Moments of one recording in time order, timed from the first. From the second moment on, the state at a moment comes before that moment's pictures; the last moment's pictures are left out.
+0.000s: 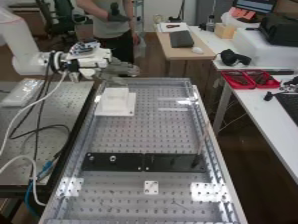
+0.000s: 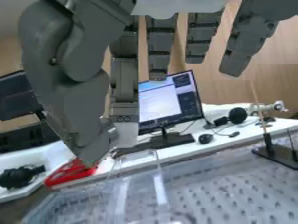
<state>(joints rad) 2.14 -1.55 -2.39 -2.27 -0.92 -0.61</state>
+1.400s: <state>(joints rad) 2.21 -1.78 -2.32 -2.39 -0.80 -0.39</state>
